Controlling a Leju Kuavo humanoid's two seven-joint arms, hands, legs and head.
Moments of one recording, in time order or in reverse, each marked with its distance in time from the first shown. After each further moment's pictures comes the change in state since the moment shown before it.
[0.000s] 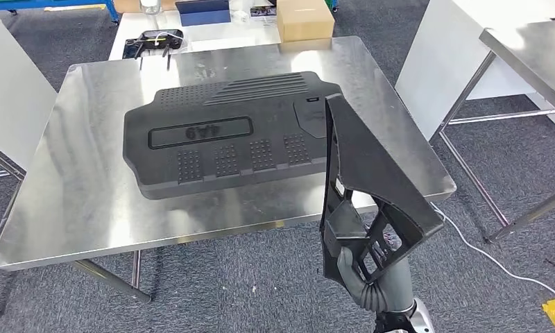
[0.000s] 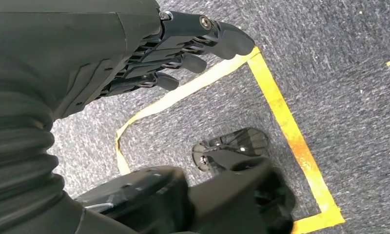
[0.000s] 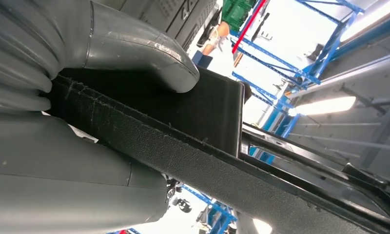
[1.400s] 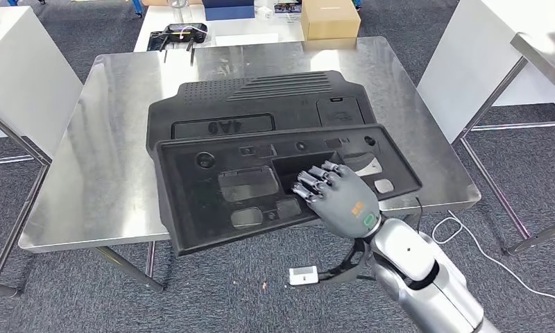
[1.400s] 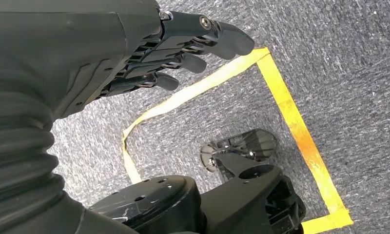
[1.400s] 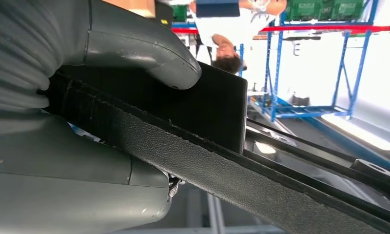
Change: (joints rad) left arm -0.010 0.008 0.027 -0.001 -0.074 -0.056 0.005; right arm -0.566 -0.212 0.273 0.155 0.810 0.035 0.364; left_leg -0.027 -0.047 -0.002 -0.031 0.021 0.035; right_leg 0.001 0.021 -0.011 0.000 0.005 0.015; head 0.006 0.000
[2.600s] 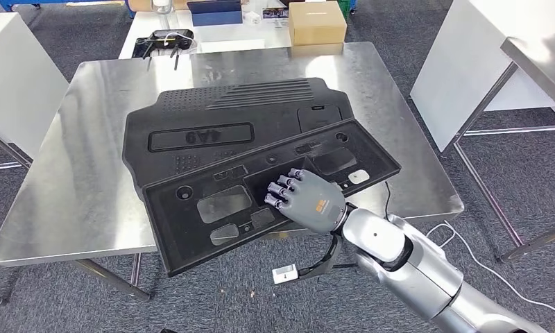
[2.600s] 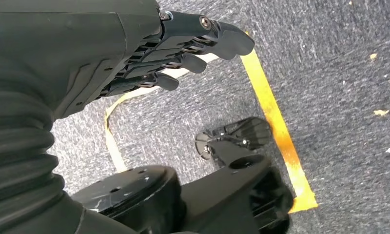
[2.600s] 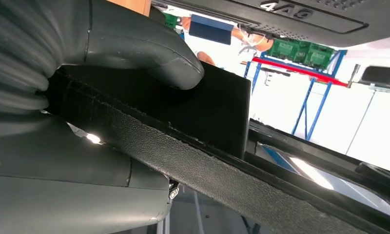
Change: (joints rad) left arm -0.017 0.006 0.058 -0.009 0.020 -0.017 0.020; right arm -0.189 -0.019 0.246 0.182 0.039 0.035 0.031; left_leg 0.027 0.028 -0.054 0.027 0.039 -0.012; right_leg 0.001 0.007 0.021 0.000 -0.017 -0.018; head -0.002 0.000
